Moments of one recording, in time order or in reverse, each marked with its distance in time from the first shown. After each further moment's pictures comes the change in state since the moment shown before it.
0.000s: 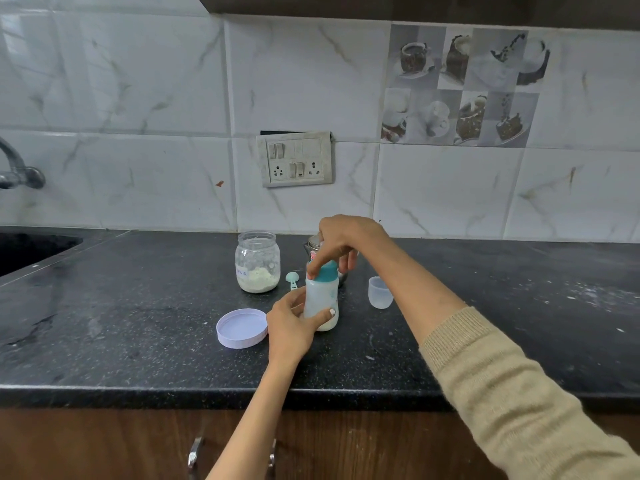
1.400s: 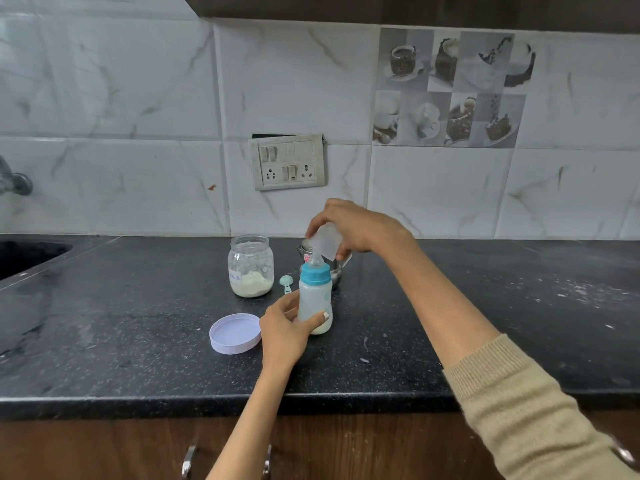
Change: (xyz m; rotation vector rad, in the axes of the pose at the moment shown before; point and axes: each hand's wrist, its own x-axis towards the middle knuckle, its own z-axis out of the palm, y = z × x) left_hand -0.002 0.000 0.000 -0.018 0.001 0.003; right_hand -0.041 0.014 -0.011 -0.080 0.297 -0.186
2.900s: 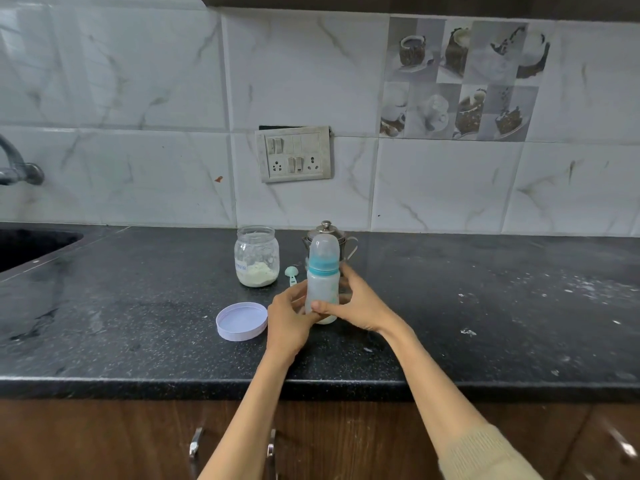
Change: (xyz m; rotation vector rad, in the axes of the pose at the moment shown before) left_hand 0.004 -0.007 -0.003 -0.046 -0.131 0.007; right_hand -0.034 0.023 0.143 1.001 0.099 0.070
